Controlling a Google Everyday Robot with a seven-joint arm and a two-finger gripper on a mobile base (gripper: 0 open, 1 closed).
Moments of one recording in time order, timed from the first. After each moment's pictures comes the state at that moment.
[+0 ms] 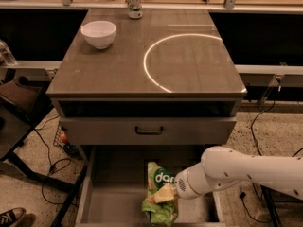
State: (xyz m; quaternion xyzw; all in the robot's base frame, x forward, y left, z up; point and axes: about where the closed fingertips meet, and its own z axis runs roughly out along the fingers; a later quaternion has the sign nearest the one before) arm 0.397 -0.062 0.527 -0.16 0.95 0.27 0.07
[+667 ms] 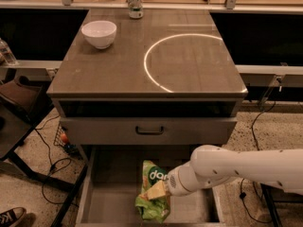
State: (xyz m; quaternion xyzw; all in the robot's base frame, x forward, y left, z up) arm 0.407 -0.042 0.518 -0.13 0.95 0.27 0.07
